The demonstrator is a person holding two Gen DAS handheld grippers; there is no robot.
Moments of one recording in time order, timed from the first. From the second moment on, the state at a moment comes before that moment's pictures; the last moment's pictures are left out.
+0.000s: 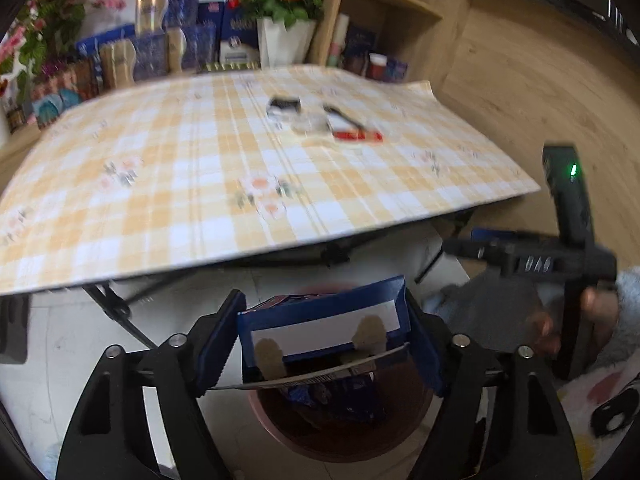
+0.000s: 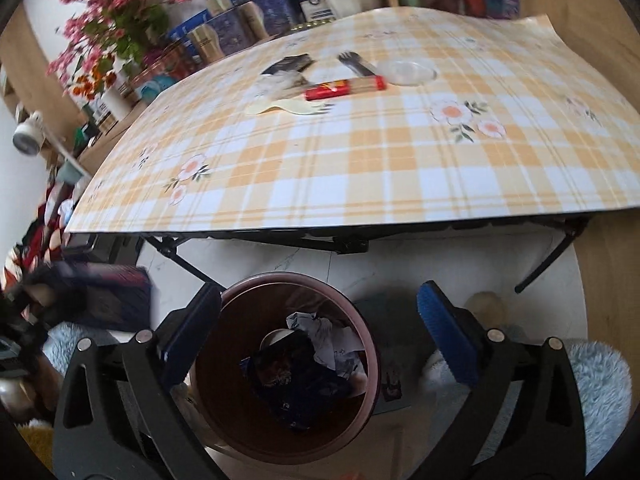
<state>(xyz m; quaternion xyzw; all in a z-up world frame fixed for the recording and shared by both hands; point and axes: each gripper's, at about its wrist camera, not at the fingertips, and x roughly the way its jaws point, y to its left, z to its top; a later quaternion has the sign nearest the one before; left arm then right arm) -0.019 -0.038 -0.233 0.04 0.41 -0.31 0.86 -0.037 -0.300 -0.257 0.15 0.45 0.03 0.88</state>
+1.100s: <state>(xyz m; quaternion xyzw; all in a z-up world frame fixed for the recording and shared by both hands) 0.001 -0.023 -0.260 -0.02 0.44 -0.26 0.86 -0.037 -0.295 -0.260 0.12 0.46 0.00 0.88</state>
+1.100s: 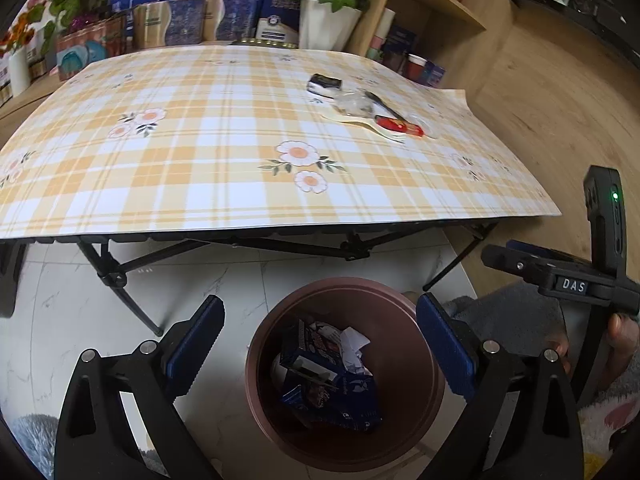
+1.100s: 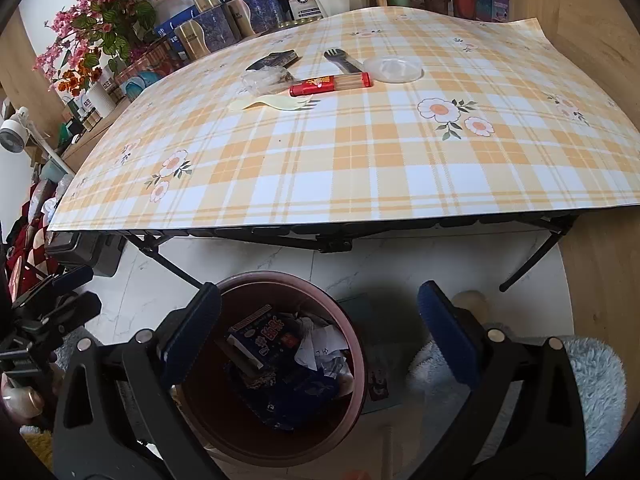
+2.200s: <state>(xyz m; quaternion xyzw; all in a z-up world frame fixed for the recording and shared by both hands) 0.069 -0.038 -0.232 -0.04 0.47 -0.24 0.85 0.015 -0.389 -0.207 0.14 0.41 -0.03 0.90</state>
